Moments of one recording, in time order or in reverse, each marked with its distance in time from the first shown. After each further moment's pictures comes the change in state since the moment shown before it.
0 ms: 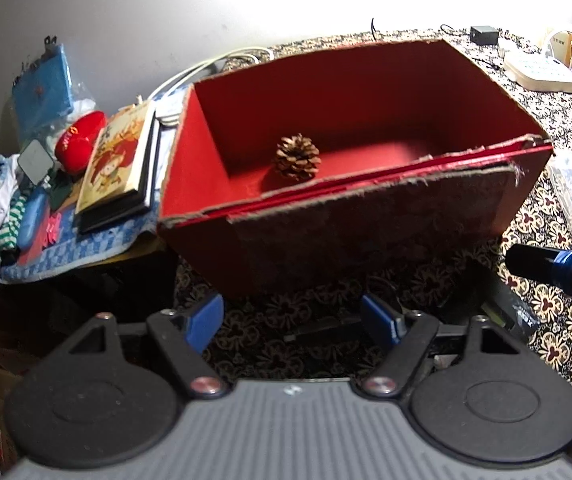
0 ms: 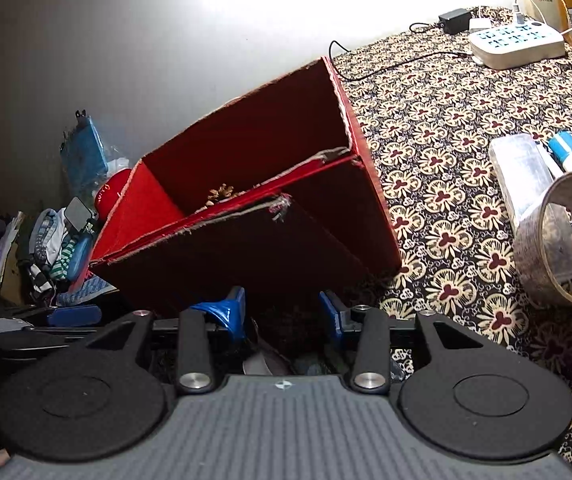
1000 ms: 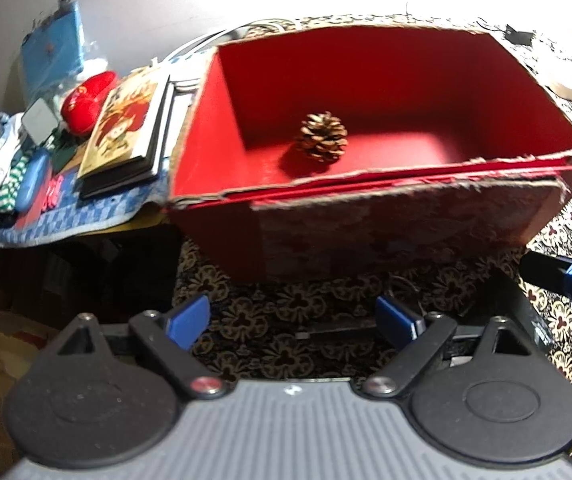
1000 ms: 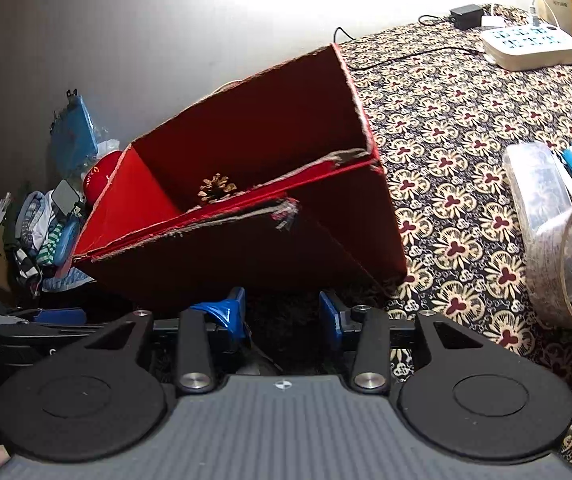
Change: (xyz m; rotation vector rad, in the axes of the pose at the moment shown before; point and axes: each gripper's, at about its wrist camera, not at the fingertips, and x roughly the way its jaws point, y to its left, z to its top) left arm 0.023 0.022 0.008 -0.093 0.078 0.008; right arm 0.021 0.012 0.013 -0.052 0.048 -0.032
